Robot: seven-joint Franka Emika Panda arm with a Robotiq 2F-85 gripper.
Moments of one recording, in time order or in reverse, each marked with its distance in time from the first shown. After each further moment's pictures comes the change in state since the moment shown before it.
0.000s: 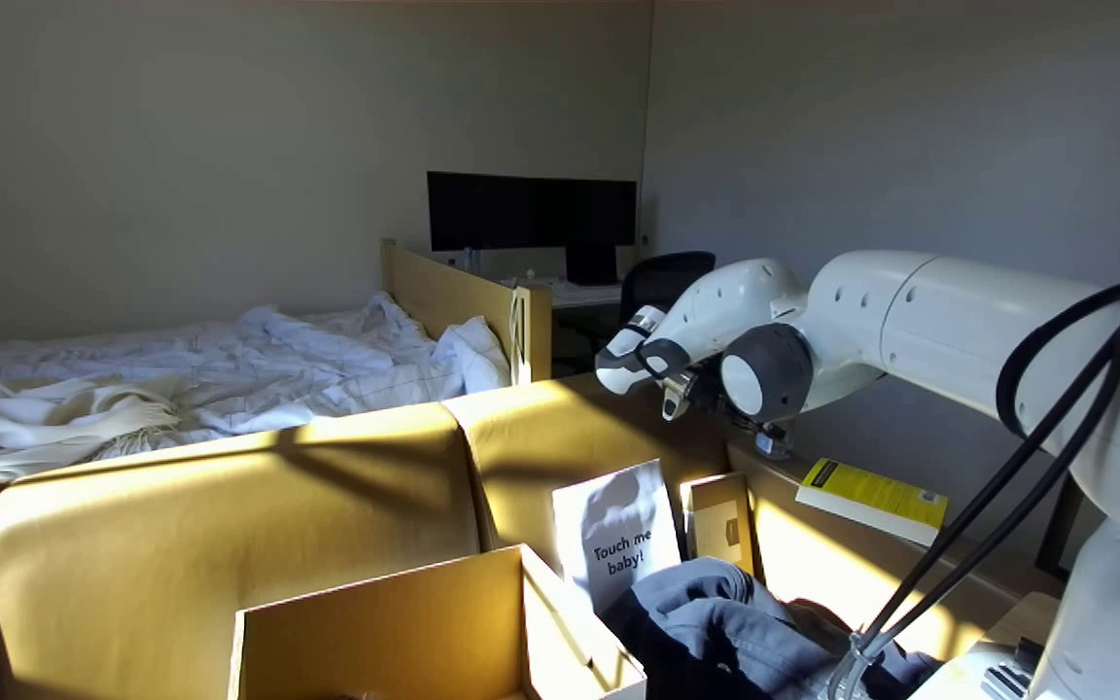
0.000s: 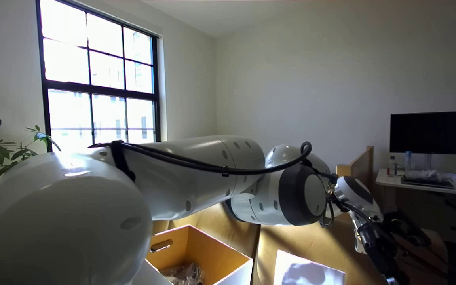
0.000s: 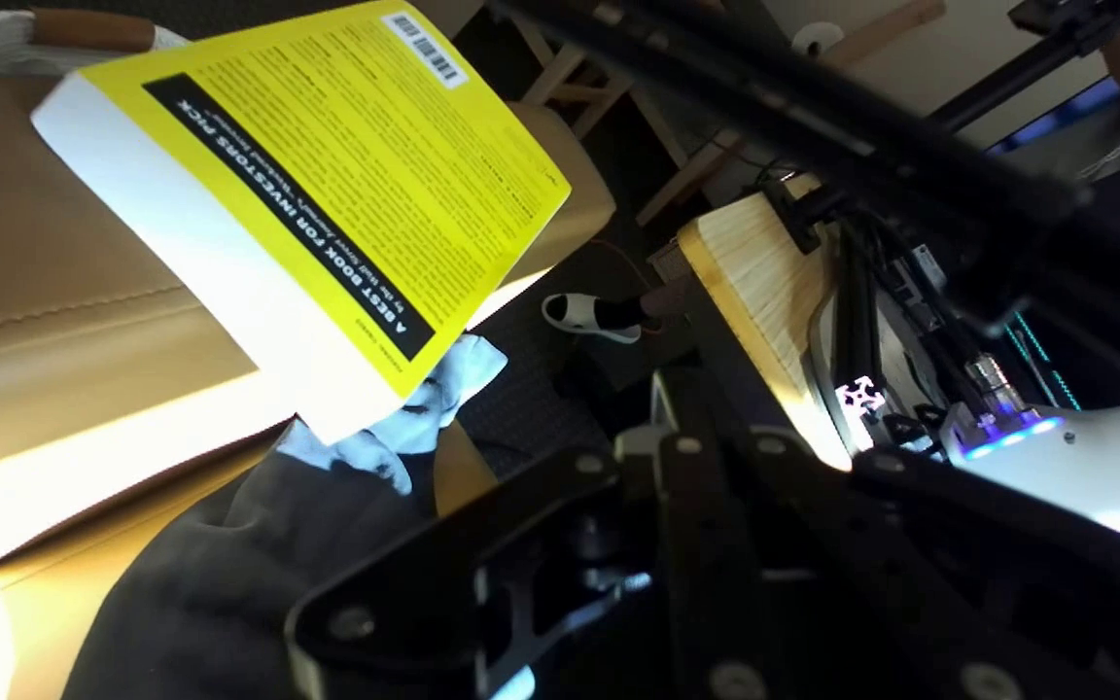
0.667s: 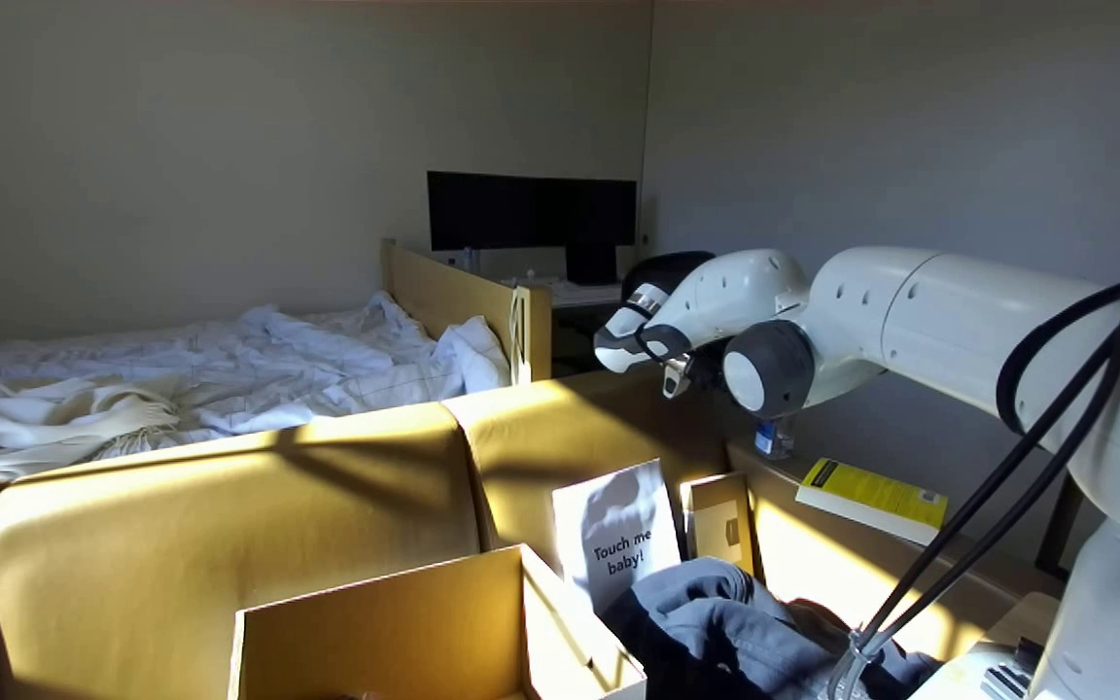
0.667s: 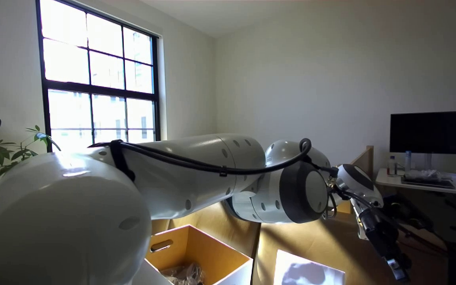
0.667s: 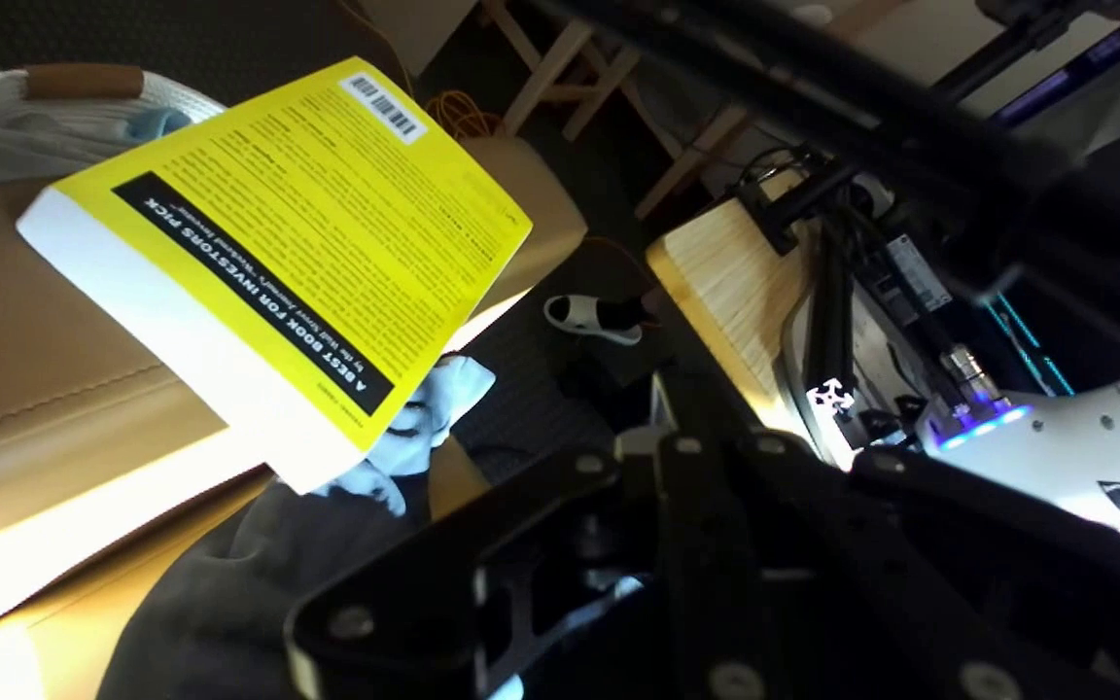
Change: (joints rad) arm -0.005 -0.013 -0.017 0.079 -0.013 -0.072 0.004
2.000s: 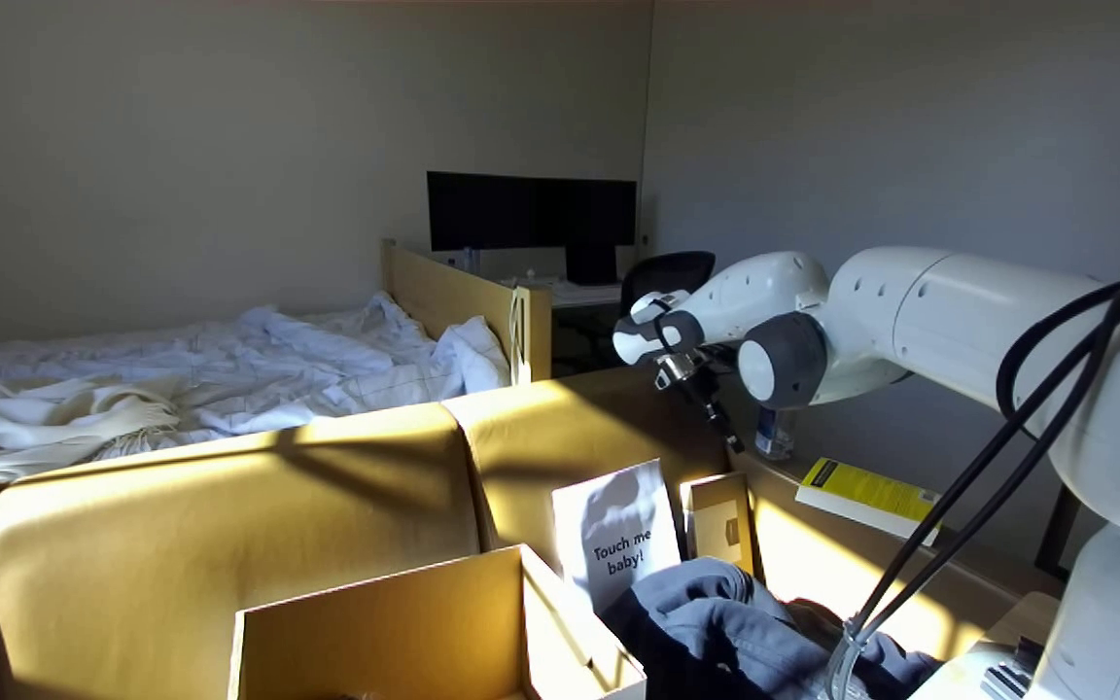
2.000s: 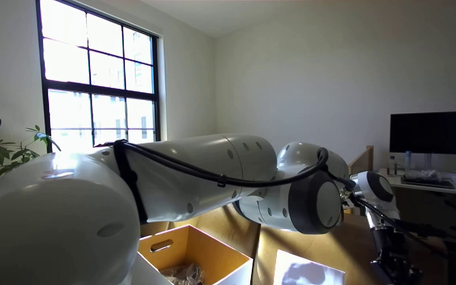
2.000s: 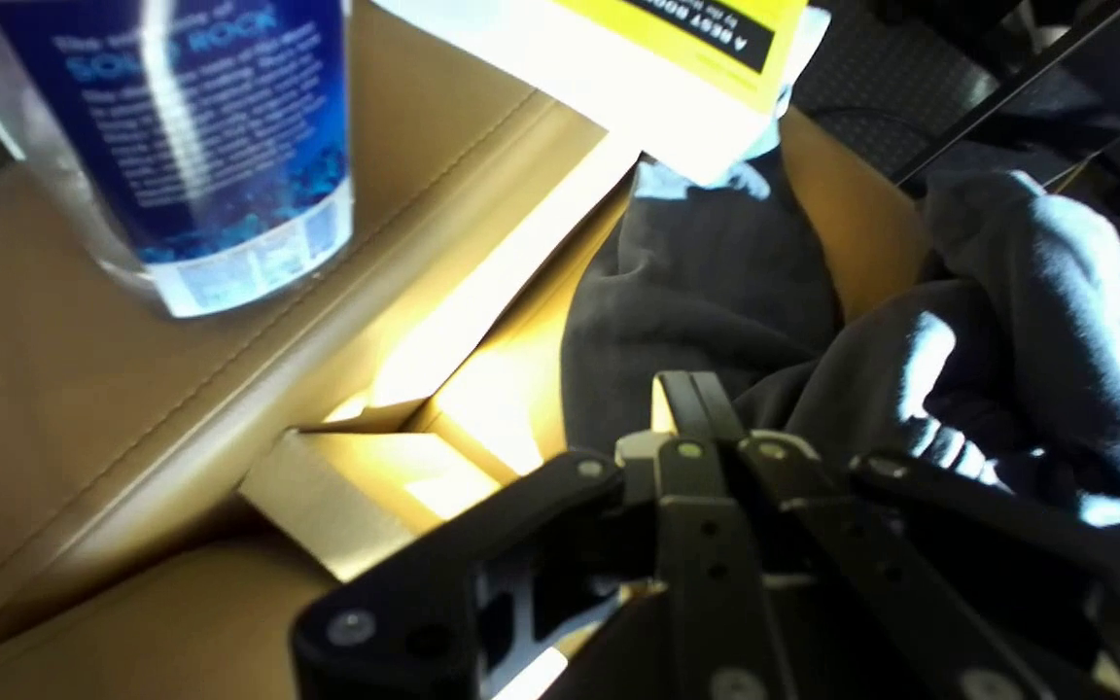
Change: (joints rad) arm -0.098 0.002 0.108 -0.024 0.206 0.448 0.531
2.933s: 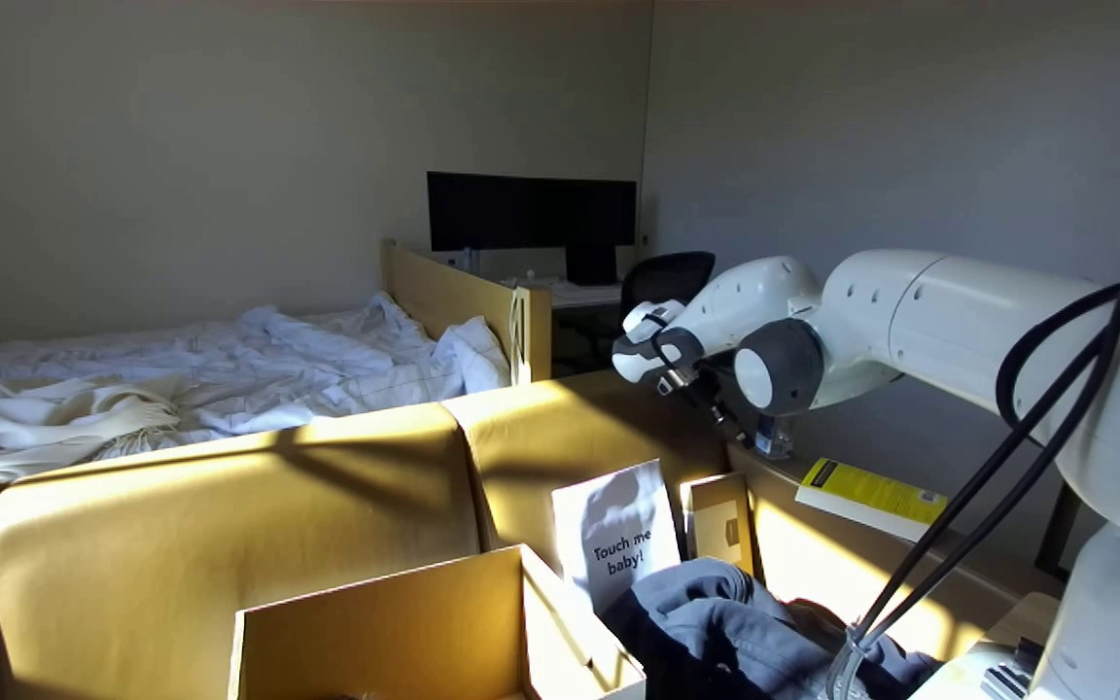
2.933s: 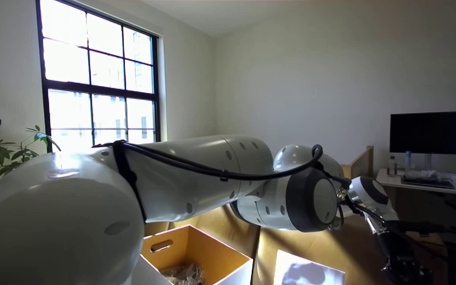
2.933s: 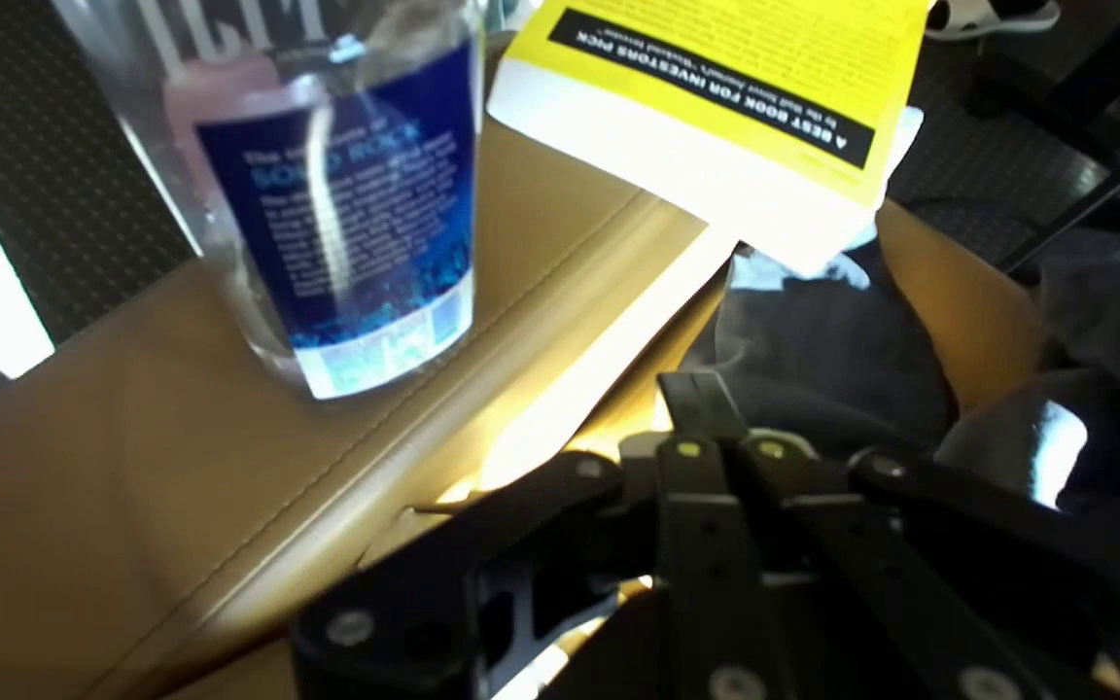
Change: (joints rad) arm 0.030 0.009 -0.053 -0.036 -0.109 0.075 0.028
